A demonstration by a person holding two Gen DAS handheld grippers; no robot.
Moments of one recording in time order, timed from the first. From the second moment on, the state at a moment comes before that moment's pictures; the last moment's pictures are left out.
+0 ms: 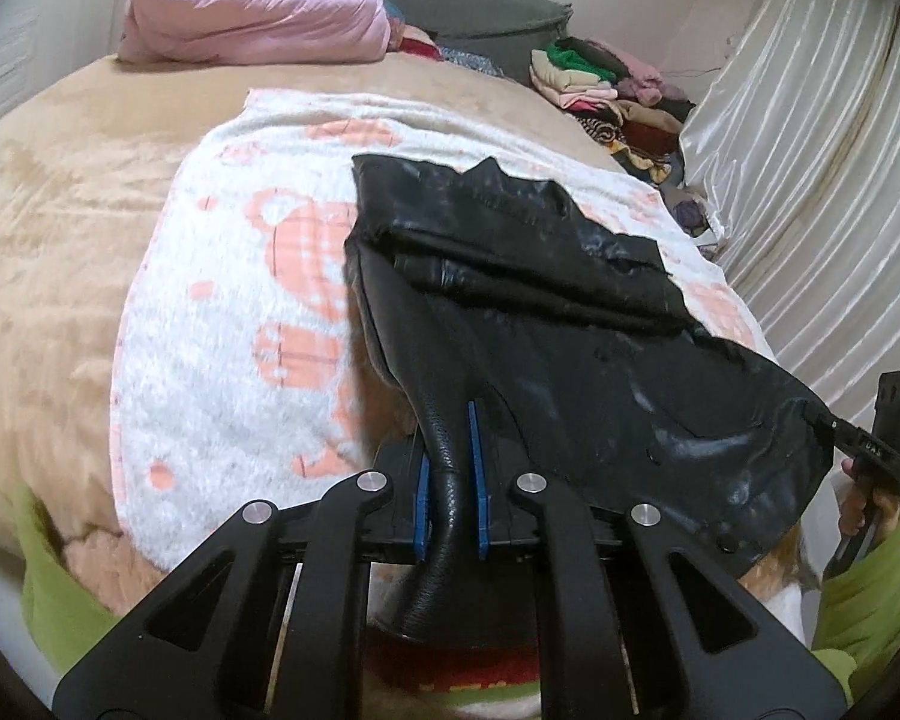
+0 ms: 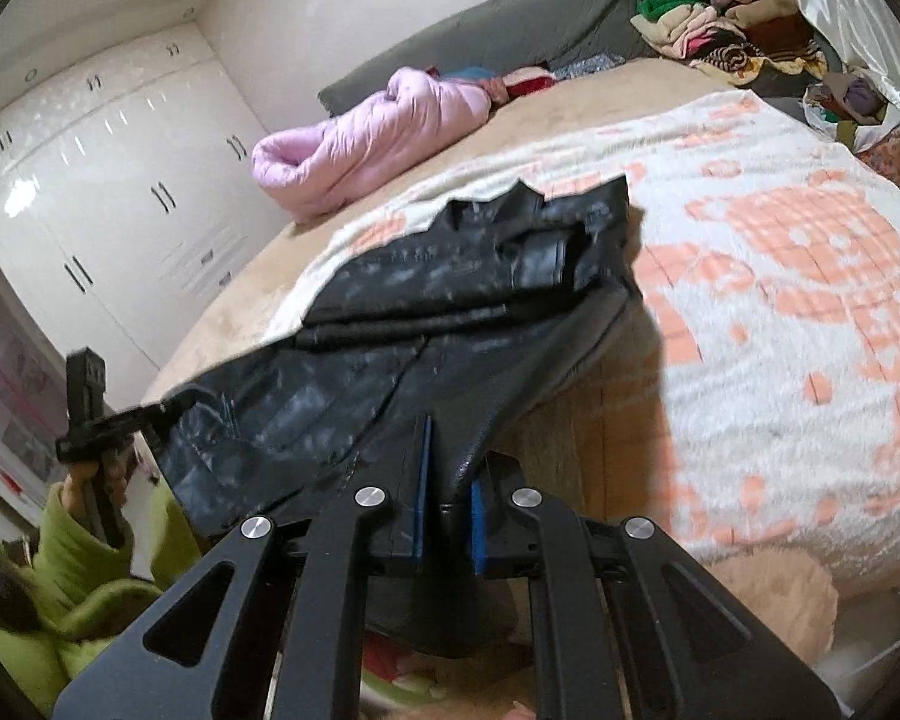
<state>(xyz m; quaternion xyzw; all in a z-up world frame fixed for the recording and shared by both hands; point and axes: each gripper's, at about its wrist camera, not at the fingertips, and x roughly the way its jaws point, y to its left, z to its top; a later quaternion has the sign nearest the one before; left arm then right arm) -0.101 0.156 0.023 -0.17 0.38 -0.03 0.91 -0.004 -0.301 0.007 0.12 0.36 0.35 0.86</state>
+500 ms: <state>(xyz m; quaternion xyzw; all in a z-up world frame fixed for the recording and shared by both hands) -0.042 0.160 0.076 -0.17 0.33 -0.01 0.93 0.055 -0.297 0.050 0.17 0.31 0.33 0.88</state>
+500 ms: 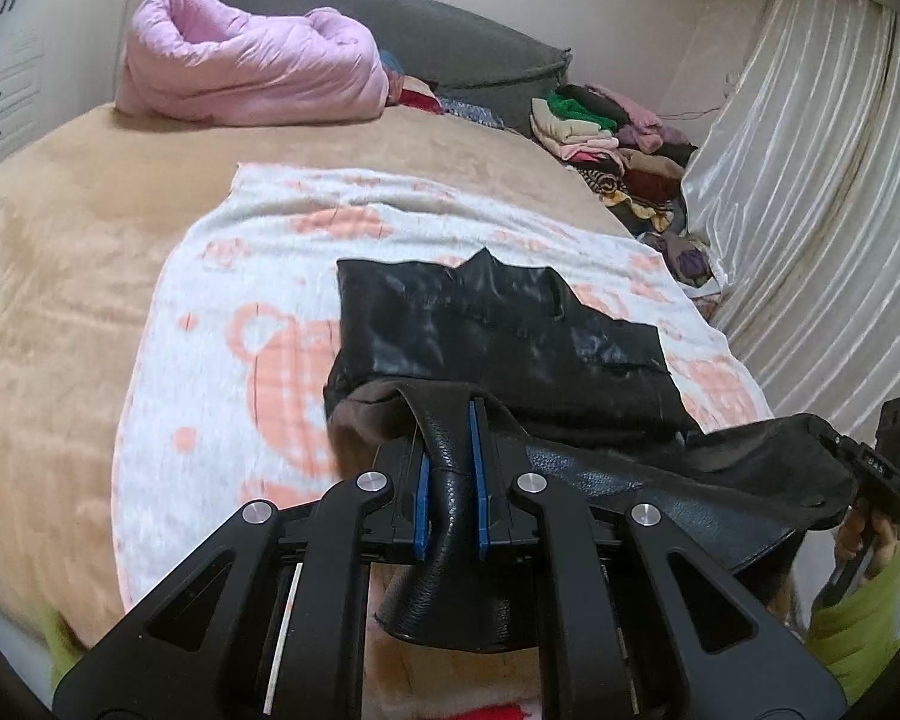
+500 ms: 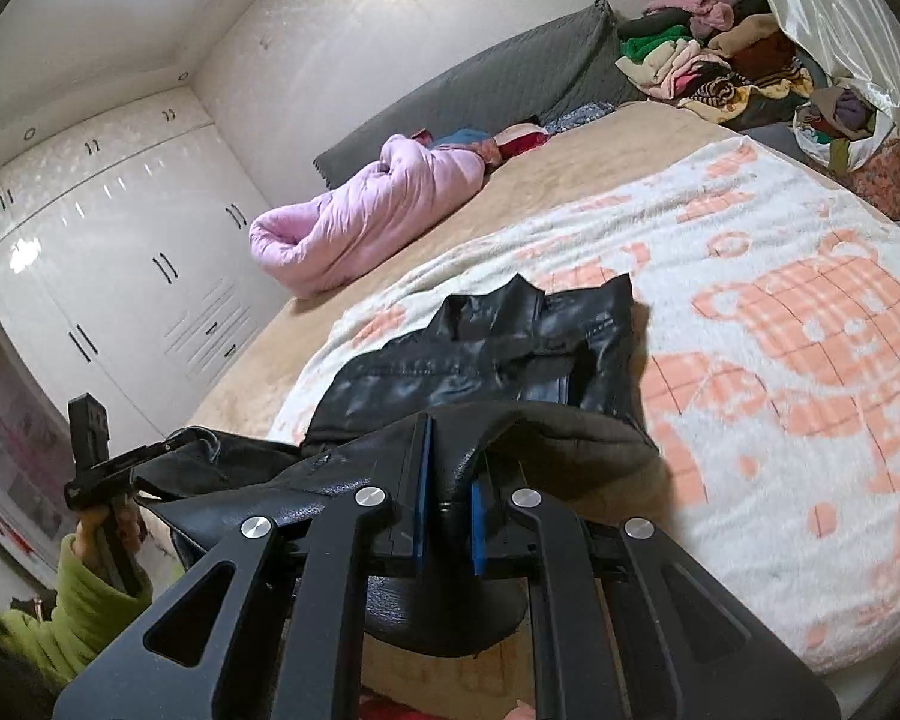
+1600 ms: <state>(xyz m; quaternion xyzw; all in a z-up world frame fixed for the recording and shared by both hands) 0.125 0.192 0.052 -0.18 0.37 0.04 0.91 0.239 -0.260 0.024 0.19 0.41 0.24 0.86</state>
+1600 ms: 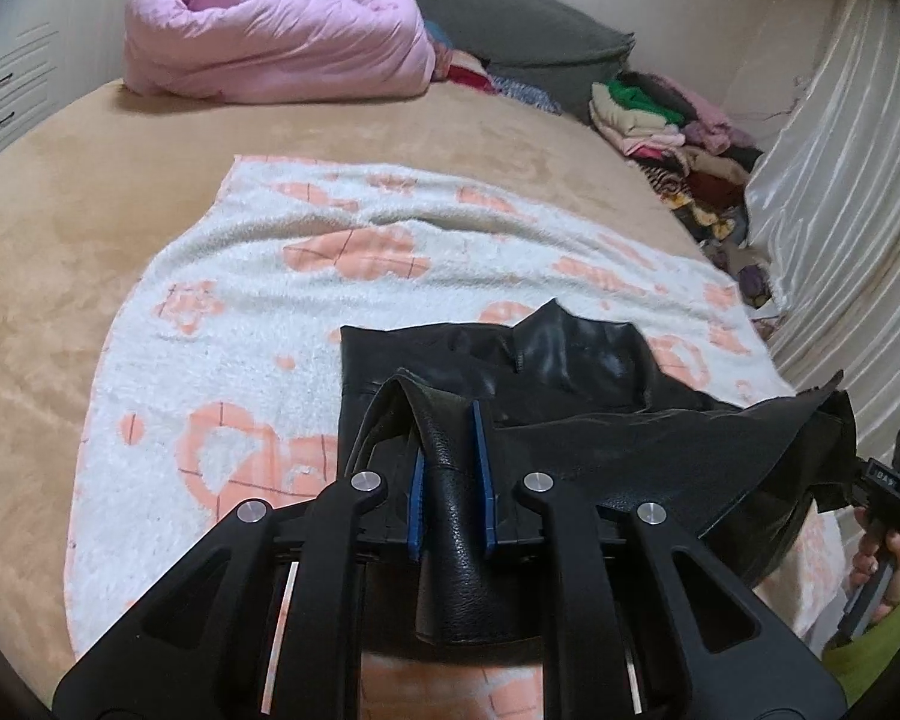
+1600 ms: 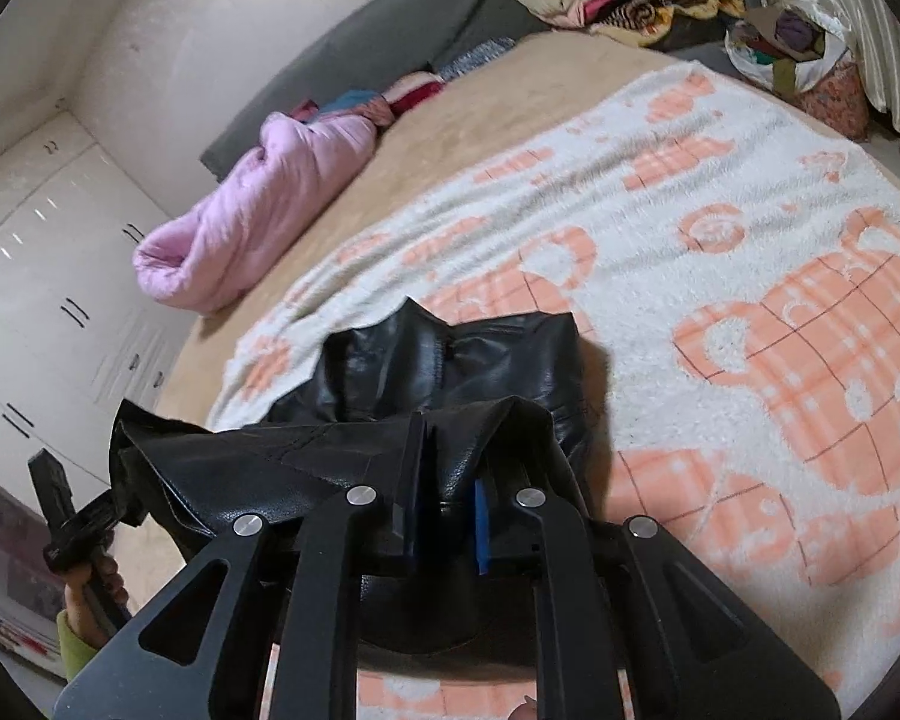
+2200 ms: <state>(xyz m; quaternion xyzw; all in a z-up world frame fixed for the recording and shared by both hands) 0.163 0.200 0.012 -0.16 0.41 0.06 0.90 0.290 -0.246 -0.021 0.20 0.47 0.20 0.84</state>
